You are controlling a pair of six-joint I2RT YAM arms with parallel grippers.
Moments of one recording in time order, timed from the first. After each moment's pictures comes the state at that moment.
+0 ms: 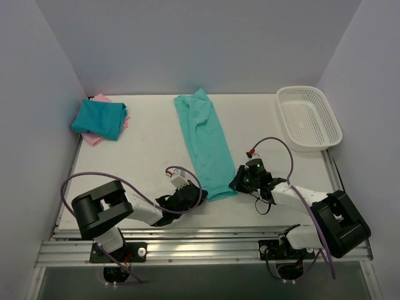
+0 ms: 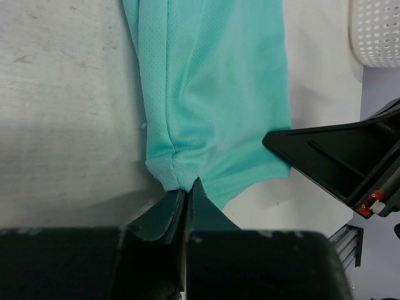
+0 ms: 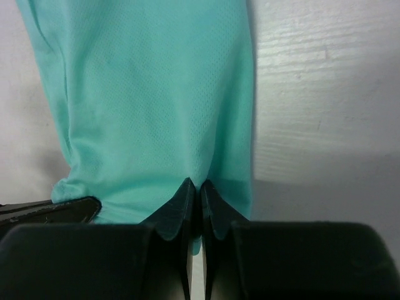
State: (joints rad) left arm -1.09 1.67 0.48 0.64 -0.47 -1.27; right arm 0.48 1.32 0.42 0.09 -0.09 0.71
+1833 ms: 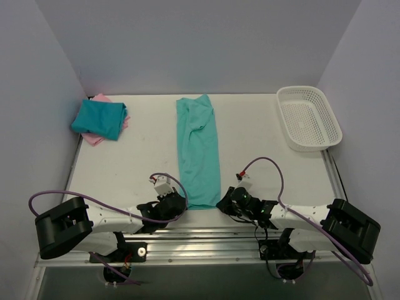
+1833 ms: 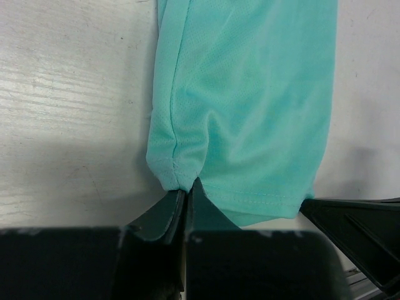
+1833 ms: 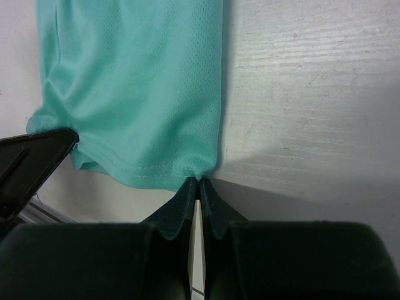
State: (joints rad) left arm -1.14 1.29 0.35 0.18 -0.62 -1.24; right arm 0.95 1.18 0.23 0.22 0.19 1.06
